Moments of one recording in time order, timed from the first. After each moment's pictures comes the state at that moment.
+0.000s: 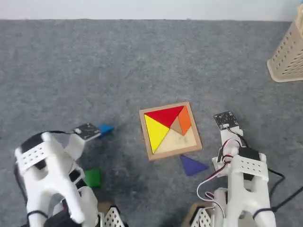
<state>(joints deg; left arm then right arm) -38.3 -30.5 62.6 88.7 -67.4 10.3 -42.2 76.6 55.2 27.6</state>
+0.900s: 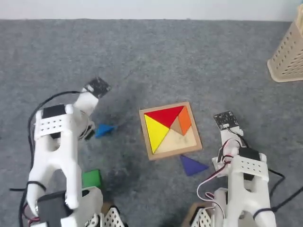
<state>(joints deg) -19.3 -18.4 43.6 65.5 -44.7 10.3 -42.2 76.6 55.2 27.6</state>
